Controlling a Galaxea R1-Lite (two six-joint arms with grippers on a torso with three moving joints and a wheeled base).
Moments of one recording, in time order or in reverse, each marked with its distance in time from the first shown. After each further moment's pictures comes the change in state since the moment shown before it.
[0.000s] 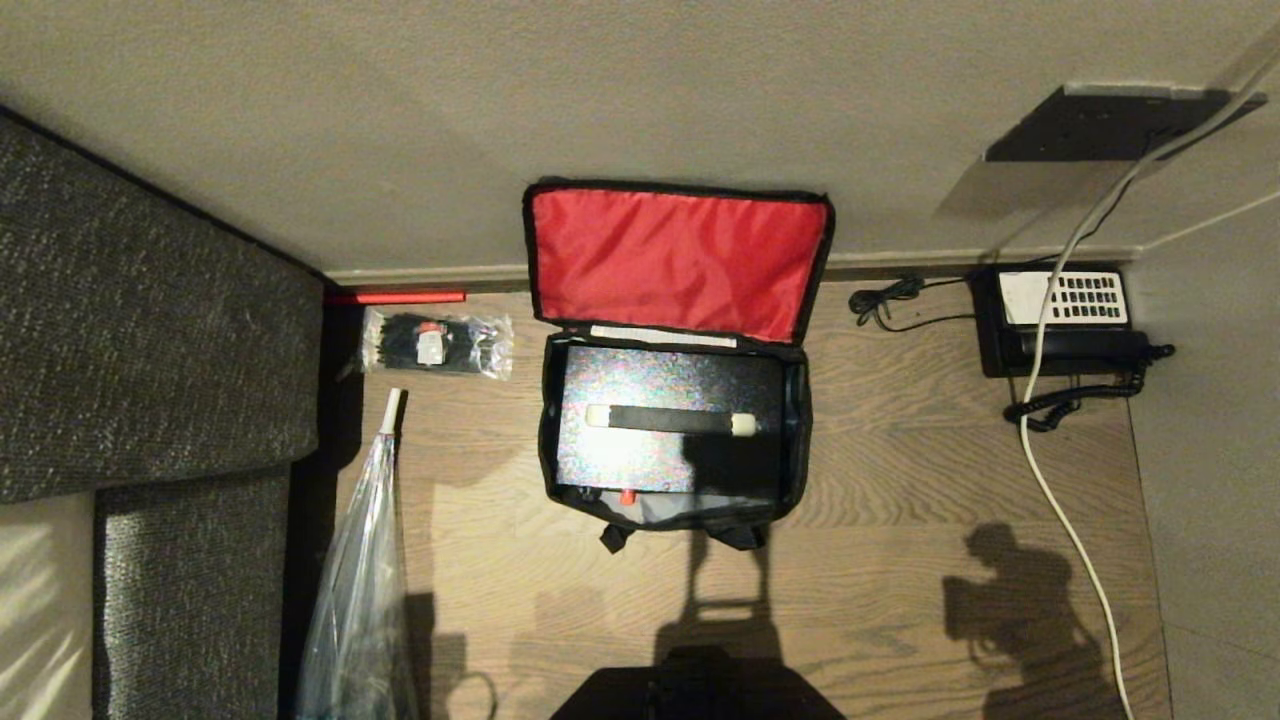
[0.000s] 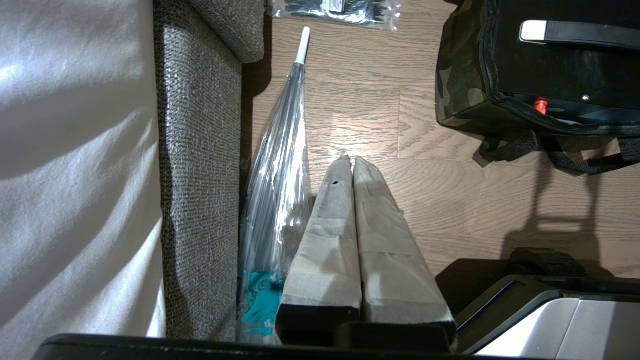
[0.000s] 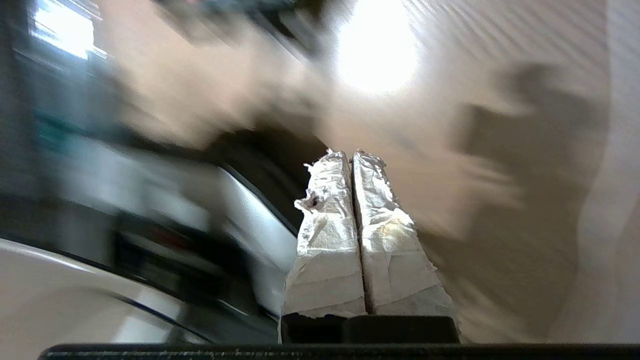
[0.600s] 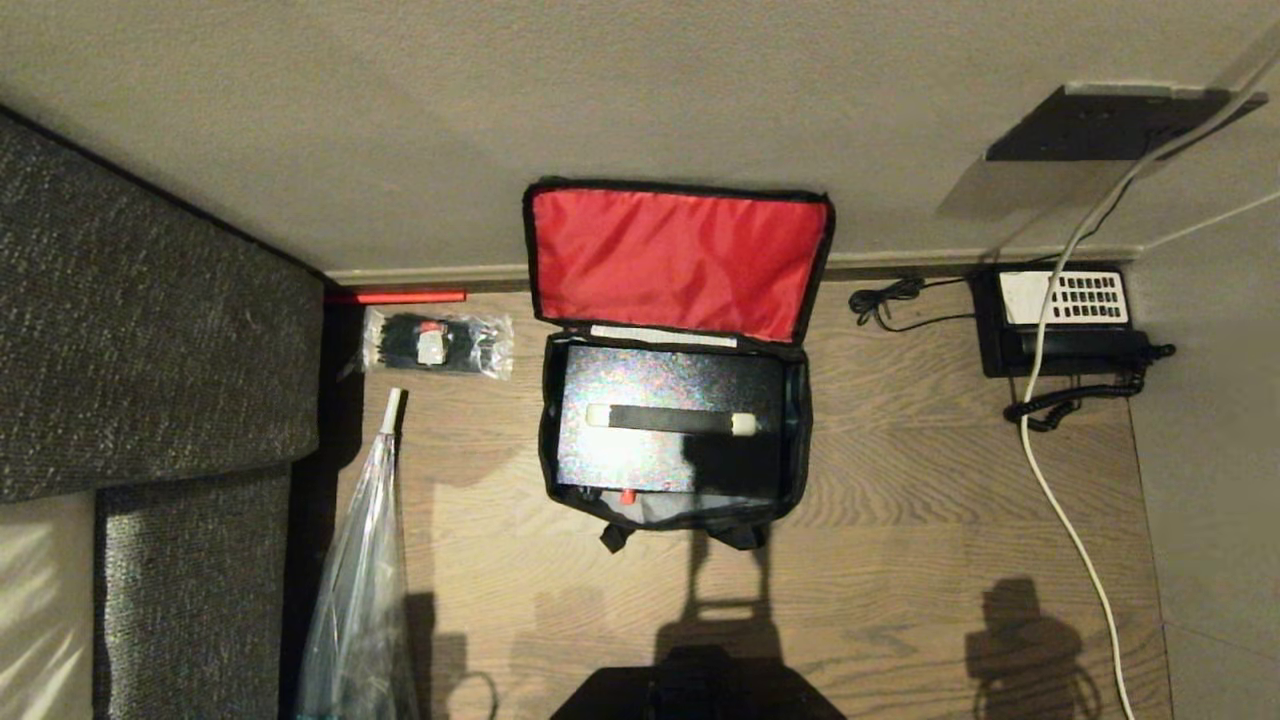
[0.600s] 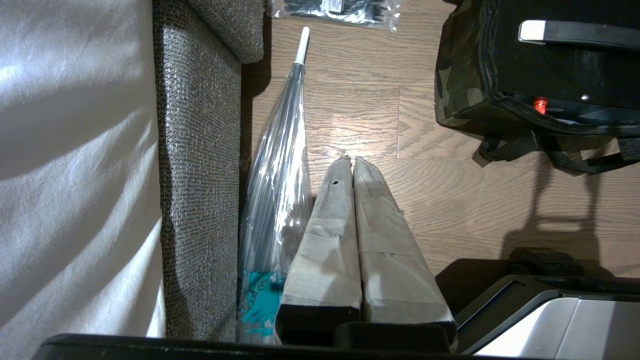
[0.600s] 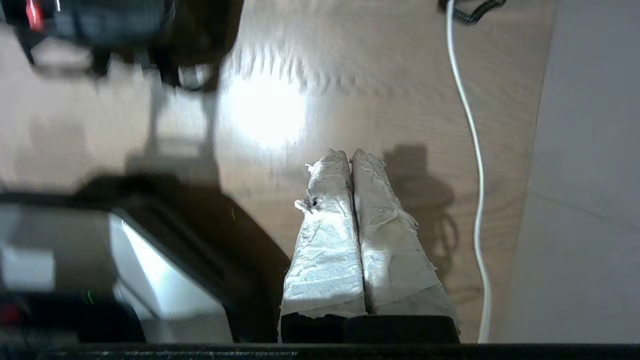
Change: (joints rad) left arm 0.000 0.000 0.000 0.000 0.000 0.000; right arm -0.071 -0.348 0.161 -0.033 -0.204 -0.063
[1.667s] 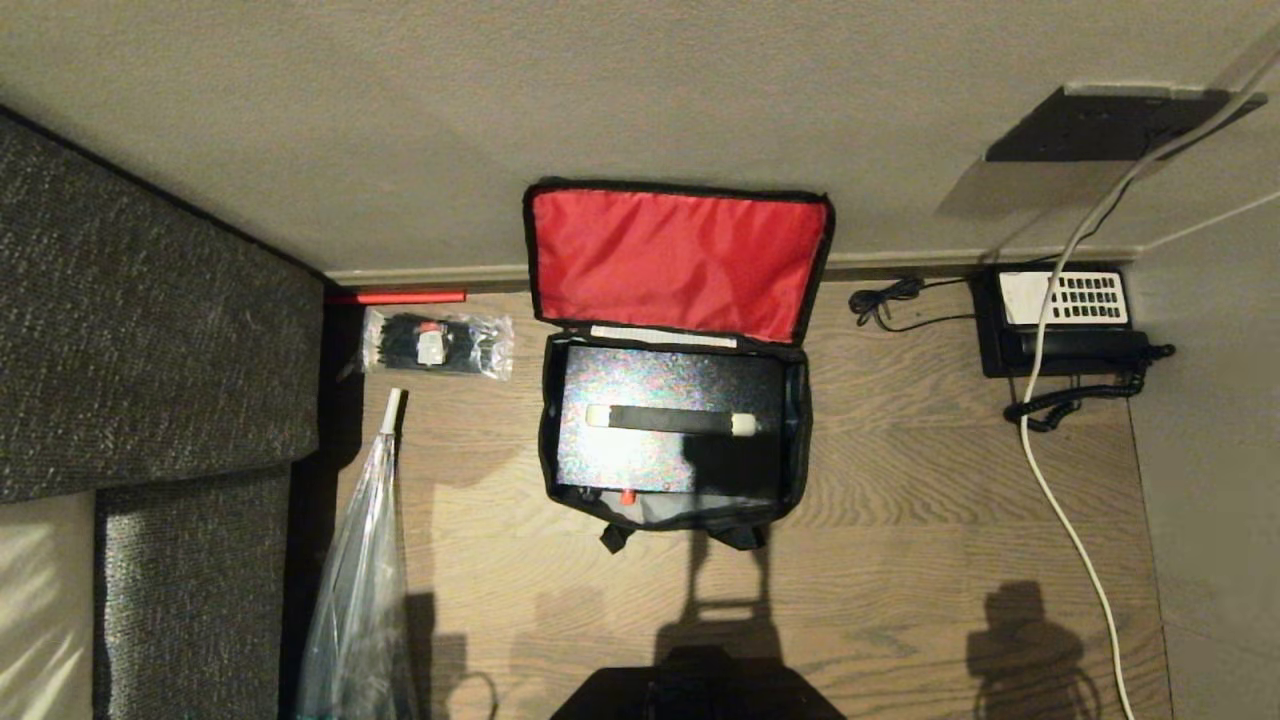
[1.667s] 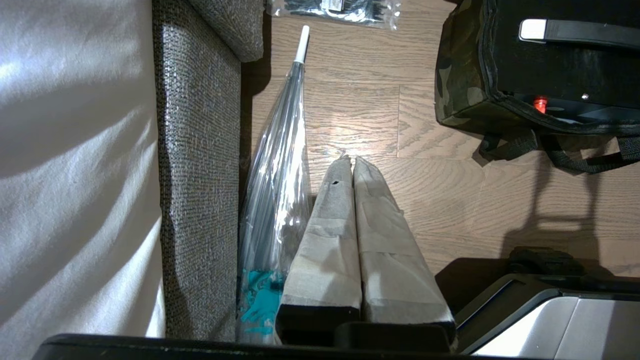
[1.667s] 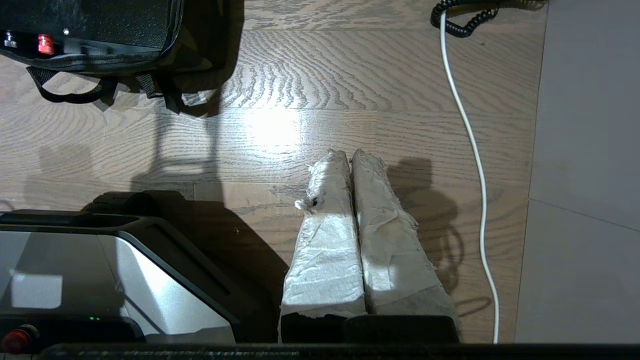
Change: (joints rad) left arm 0.000 0.000 0.000 0.003 0.000 -0.002; right arm 0.000 -0.031 0.005 0.015 -0.005 0.027
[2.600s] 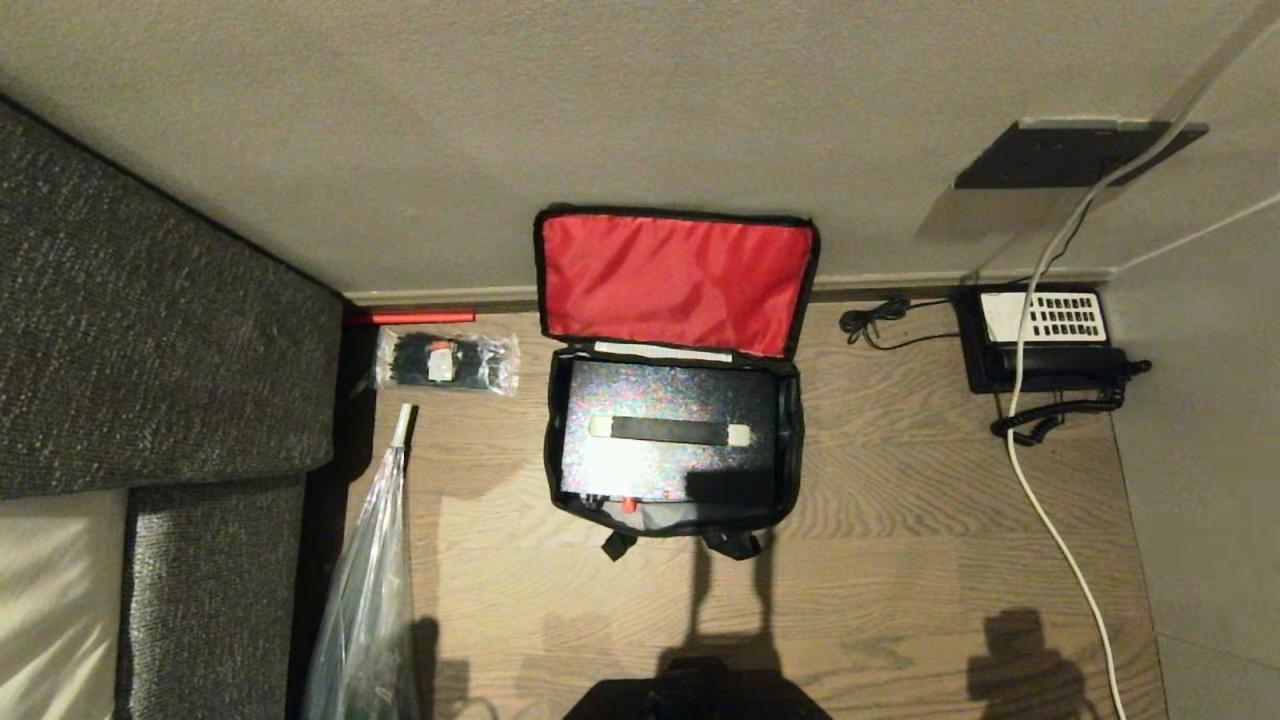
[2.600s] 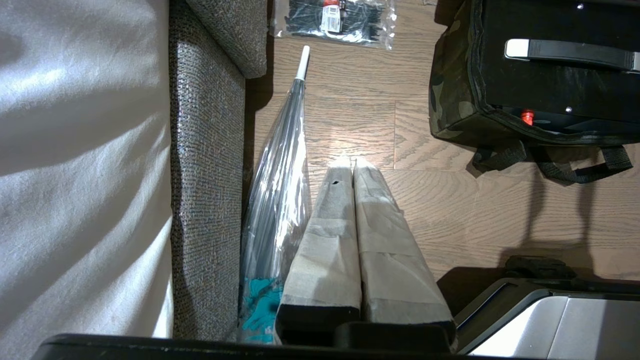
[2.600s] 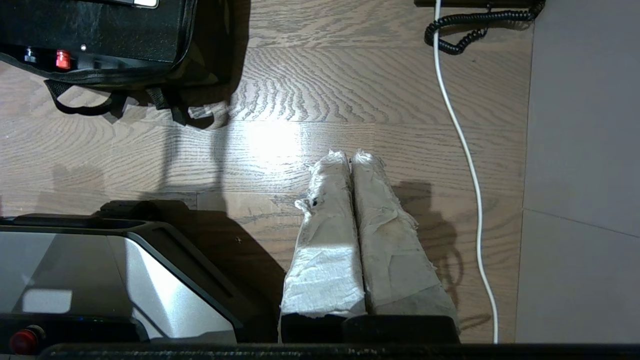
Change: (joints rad) left arm 0.000 0.000 0.000 0.001 -0.001 0.004; right arm 0.000 0.001 0.000 0.001 0.000 0.000
